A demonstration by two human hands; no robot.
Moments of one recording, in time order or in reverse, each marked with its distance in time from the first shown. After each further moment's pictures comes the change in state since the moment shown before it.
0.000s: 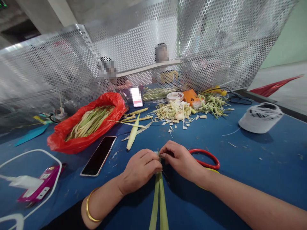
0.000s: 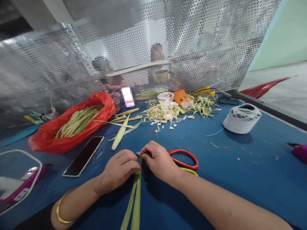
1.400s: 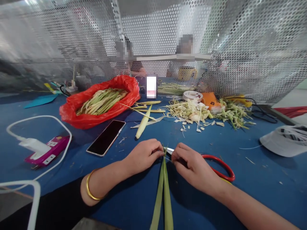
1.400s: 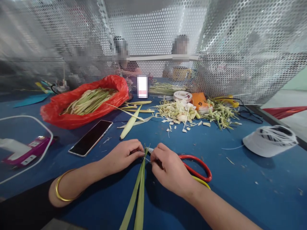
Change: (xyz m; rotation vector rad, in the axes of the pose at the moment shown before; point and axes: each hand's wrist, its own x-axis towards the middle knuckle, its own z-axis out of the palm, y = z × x) left_hand 0.002 -0.008 -0.011 -0.466 -0.216 -0.686; right_hand -0.009 -0.015 -0.006 -0.289 -0.231 -0.089
